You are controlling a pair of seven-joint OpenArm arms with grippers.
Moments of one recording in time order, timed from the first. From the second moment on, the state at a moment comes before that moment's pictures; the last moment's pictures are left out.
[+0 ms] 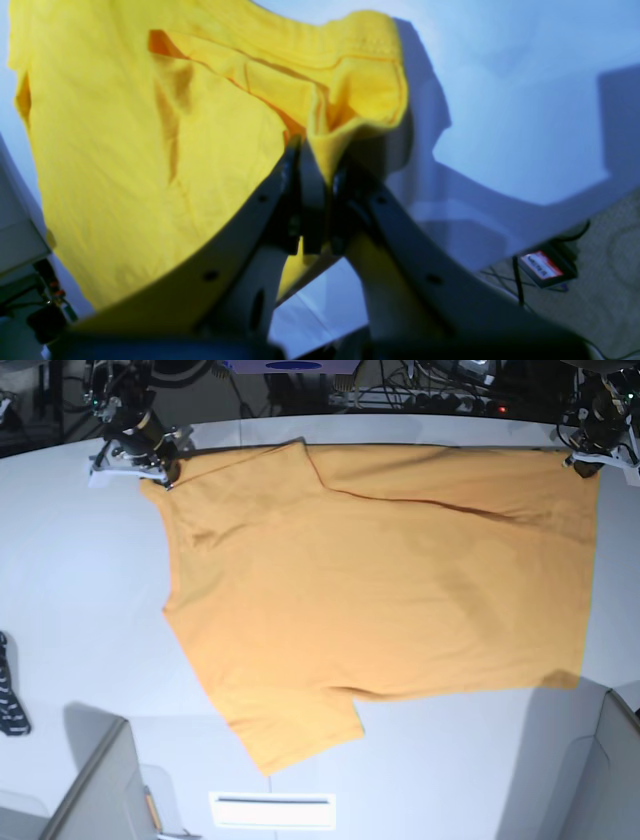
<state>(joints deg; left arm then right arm) 29.1 -13.7 -50.7 87.0 -40.4 -16.6 46.7 -34.8 0.3 17.5 107.4 52.1 -19.3 -38.6</state>
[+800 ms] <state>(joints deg) 31.1 -13.7 -51.0 87.1 -40.3 -16.6 45.9 -39.0 0.3 17.7 111.0 51.9 -19.3 -38.0</state>
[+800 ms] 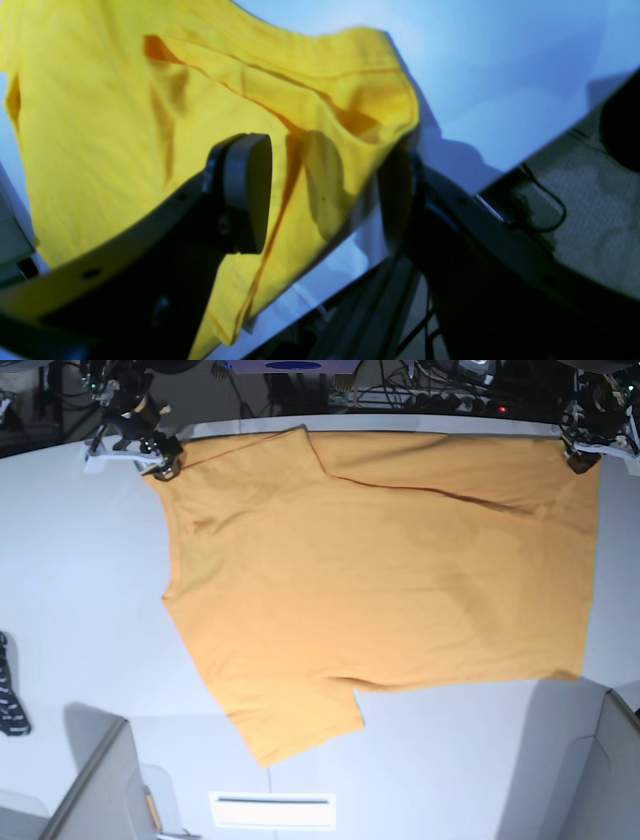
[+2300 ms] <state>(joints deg) 14.8 -18.6 -38.2 96.8 -40.0 -7.9 46.7 49.3 13.6 -18.6 4.8 51.7 10.3 -19.0</state>
